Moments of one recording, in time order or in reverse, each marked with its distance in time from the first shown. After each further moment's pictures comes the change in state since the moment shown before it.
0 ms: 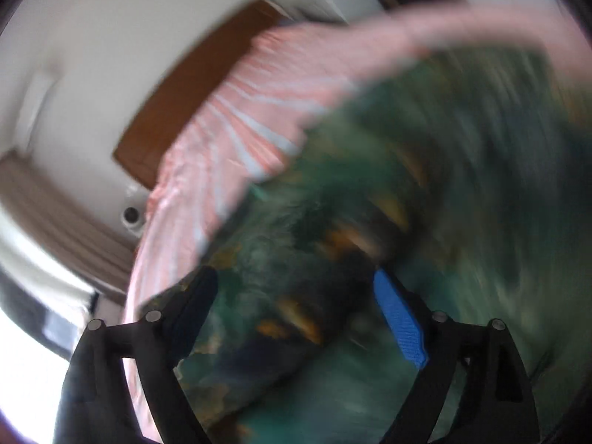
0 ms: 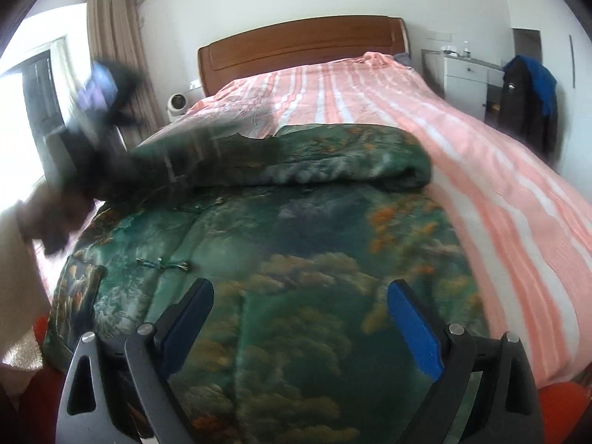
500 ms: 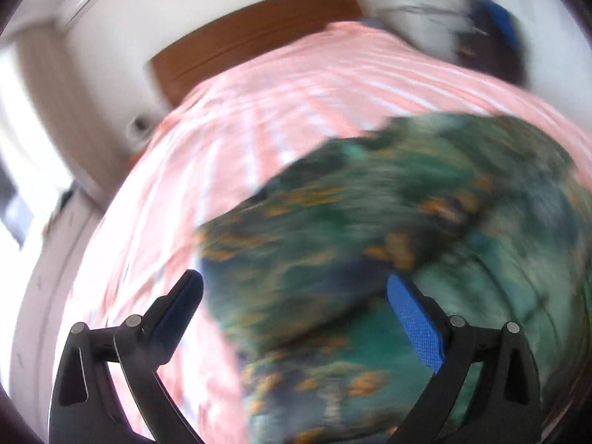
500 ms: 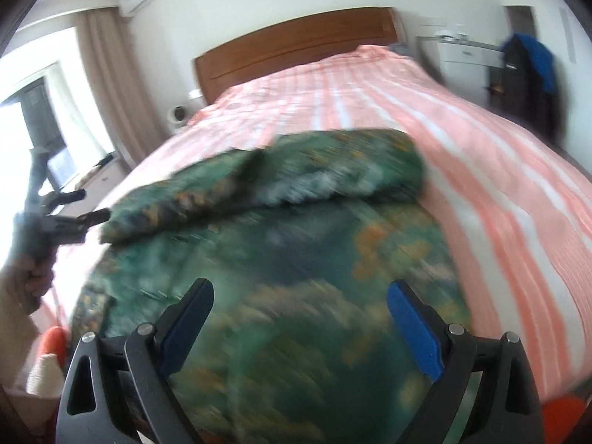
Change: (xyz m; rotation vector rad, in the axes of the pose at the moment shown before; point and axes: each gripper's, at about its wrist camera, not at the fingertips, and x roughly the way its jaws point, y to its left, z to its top) left arm -0.028 0.170 -0.091 -0.539 0.077 -0.087; right arm 0.014 -0.016 0.042 0.063 0.017 0.113
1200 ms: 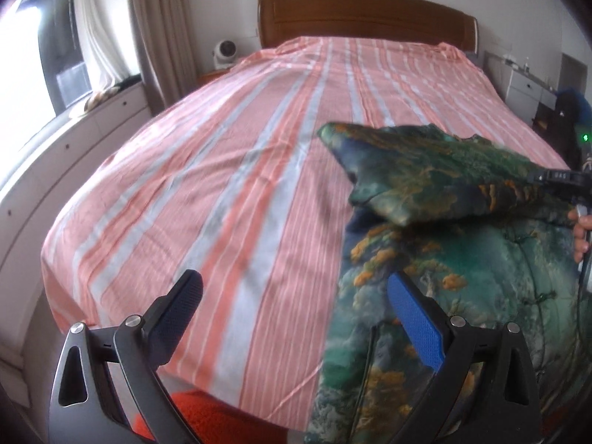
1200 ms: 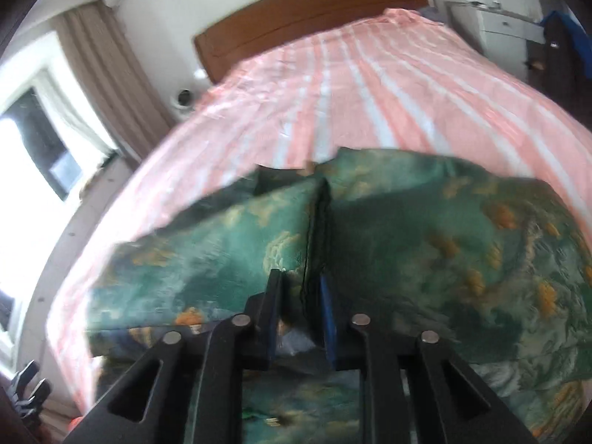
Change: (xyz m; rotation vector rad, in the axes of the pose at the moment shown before) left arm -0.046 0.100 -0.122 -0.393 0.091 0.070; right arm 0.188 0.058 0.120 0.076 0.150 0.011
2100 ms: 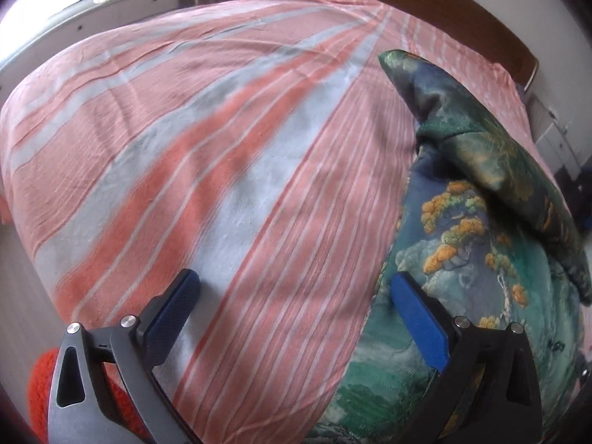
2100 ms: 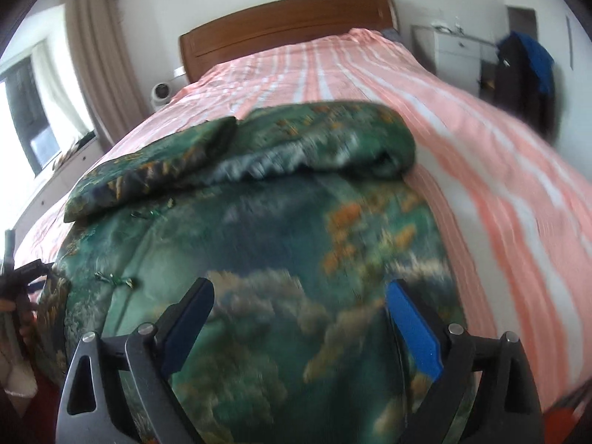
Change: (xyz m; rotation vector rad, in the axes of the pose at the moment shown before) left arm 0.096 0.028 -0.050 -0.329 0.192 -0.075; right arm -0.136 -0.094 -0.161 -0.061 -0.082 -0.141
